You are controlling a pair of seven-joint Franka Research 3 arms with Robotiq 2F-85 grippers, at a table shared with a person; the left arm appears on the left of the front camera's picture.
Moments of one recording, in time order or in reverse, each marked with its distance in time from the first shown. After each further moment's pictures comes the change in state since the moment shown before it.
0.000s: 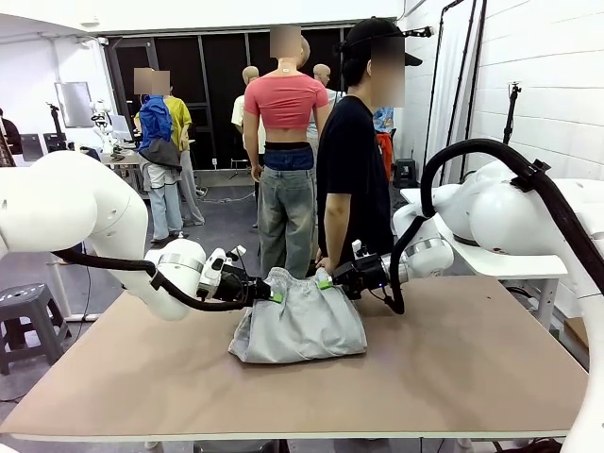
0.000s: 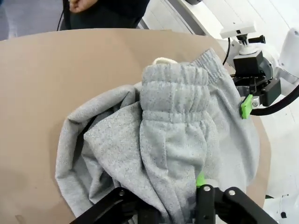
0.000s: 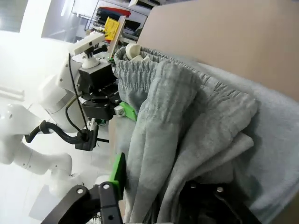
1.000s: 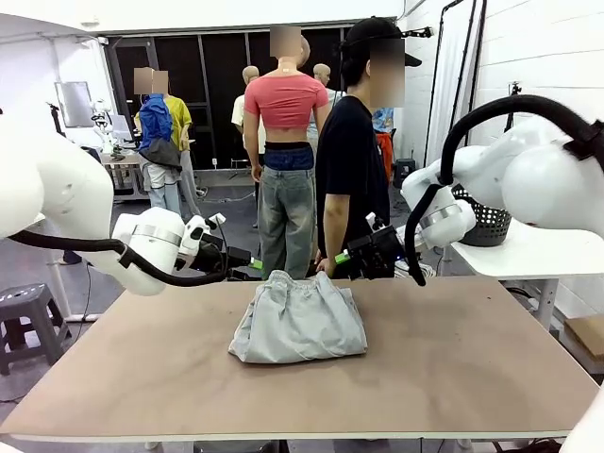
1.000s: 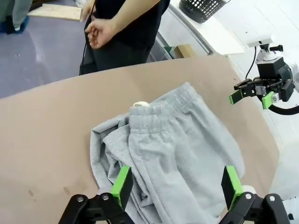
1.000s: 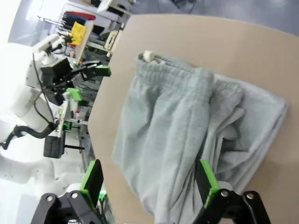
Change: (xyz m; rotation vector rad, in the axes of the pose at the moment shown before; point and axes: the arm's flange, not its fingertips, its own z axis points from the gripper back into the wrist) left arm 0.036 -0.066 0.089 0.136 -0.067 -0.096; right arm -0.002 0.097 0.060 -0.221 -0.035 0.059
